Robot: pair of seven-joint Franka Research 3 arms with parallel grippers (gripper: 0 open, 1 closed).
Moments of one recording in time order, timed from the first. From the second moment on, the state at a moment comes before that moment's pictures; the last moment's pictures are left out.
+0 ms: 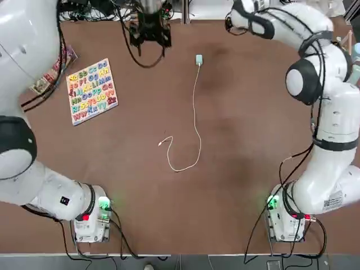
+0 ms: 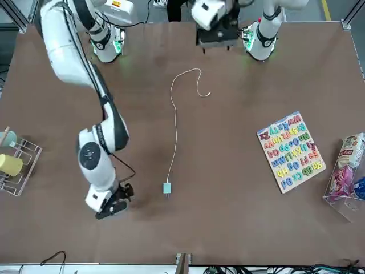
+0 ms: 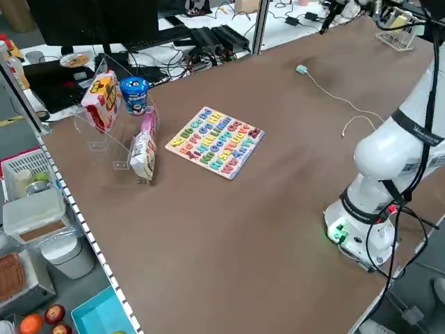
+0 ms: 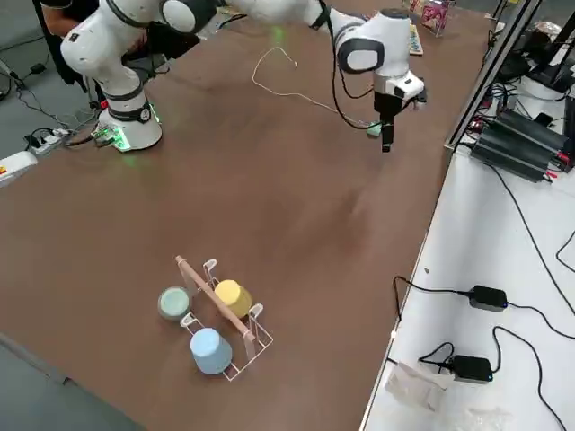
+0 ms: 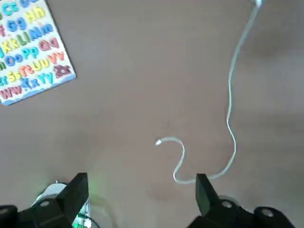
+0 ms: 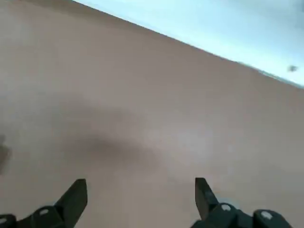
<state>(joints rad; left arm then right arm) -0.29 0.07 -0.50 -1.50 0.06 1.48 -0.86 0.17 0.76 0.13 -1.19 -0.23 2.11 0.03</state>
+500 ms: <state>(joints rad) -0.05 0.08 -0.50 -1.50 0.06 1.54 -0.81 -0.08 0.33 0.13 -1.45 -0.05 1.77 -0.09</state>
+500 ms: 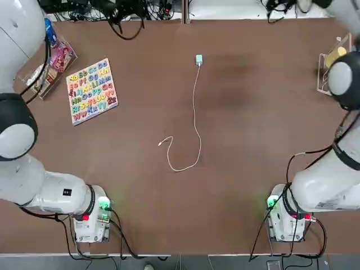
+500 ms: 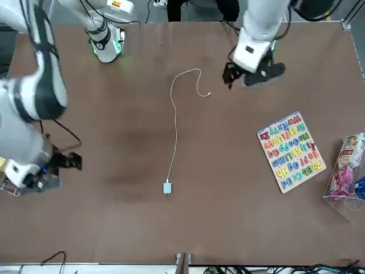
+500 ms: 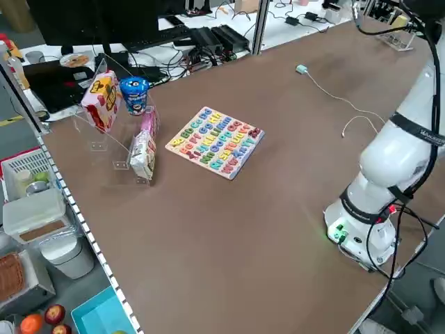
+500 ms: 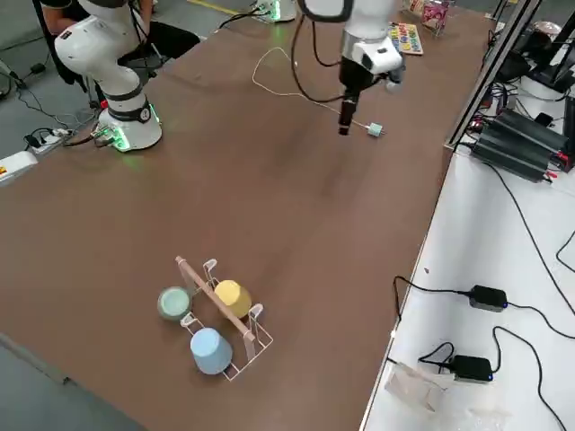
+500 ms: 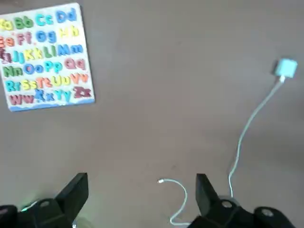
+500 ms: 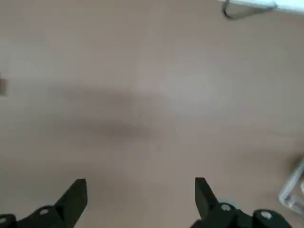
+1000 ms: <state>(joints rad) 0.15 0.07 -0.43 -1.49 0.06 1.49 -0.57 -0.12 0.05 0.14 -1.65 -0.03 1.72 0.08</state>
